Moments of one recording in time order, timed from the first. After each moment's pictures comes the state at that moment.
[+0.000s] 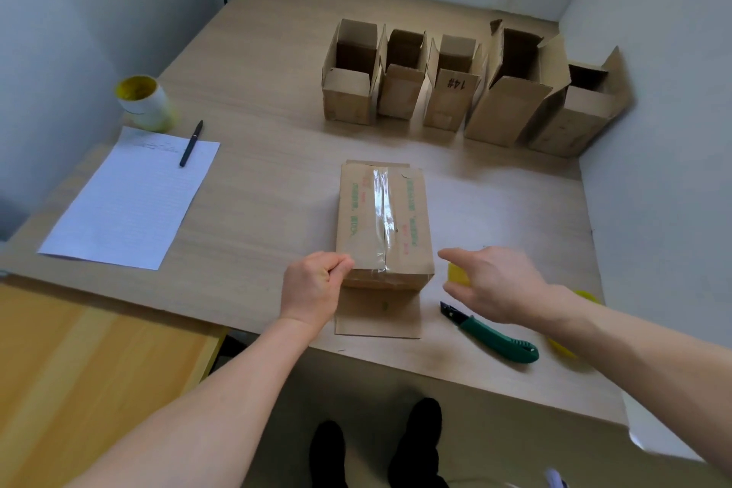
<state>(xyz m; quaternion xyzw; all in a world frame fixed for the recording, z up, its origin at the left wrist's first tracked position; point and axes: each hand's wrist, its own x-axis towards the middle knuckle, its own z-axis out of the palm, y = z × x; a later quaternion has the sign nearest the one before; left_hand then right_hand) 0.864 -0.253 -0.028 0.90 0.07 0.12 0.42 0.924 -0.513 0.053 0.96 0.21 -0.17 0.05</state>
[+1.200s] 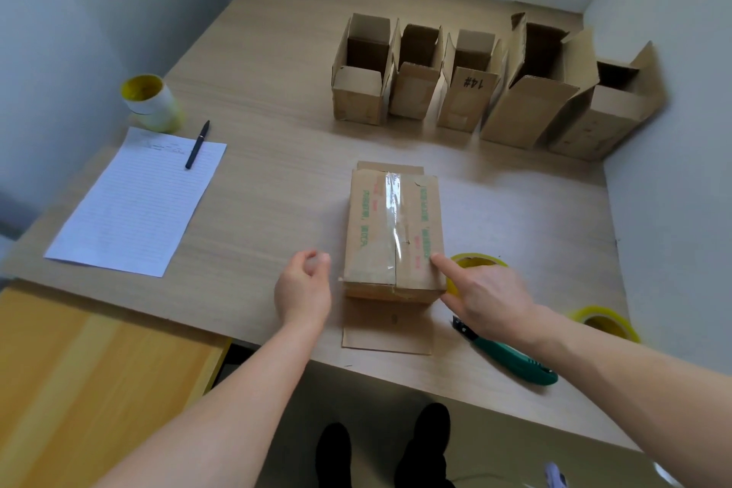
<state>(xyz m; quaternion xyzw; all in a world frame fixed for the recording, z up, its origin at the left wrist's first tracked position) 0.879 -0.247 -0.037 0.78 0.37 0.03 0.50 0.936 -0.502 0.000 0.96 0.27 -0.11 0.06</state>
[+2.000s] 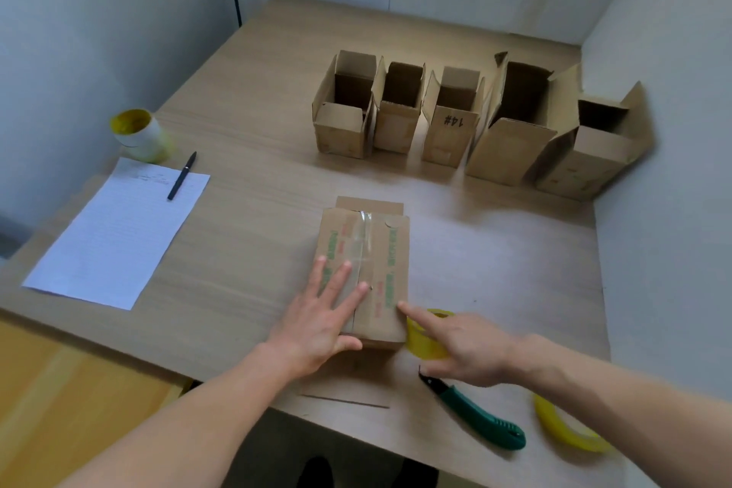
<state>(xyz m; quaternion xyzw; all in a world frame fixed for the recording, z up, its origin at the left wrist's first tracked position) 0.923 -0.278 -0.032 0.97 -0.10 -0.22 0.00 0.977 -0.535 0.015 0.87 0.36 -0.34 -0.03</state>
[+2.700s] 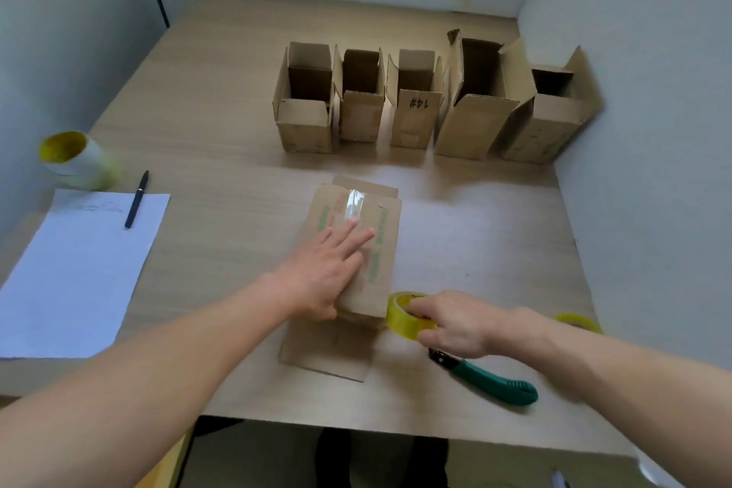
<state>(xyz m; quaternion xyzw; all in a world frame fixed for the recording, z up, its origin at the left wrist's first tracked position) 1.002 -0.256 0.008 0.92 -0.35 -0.15 -0.05 0.972 -0.507 0.022 0.88 0.27 -0.37 -0.10</state>
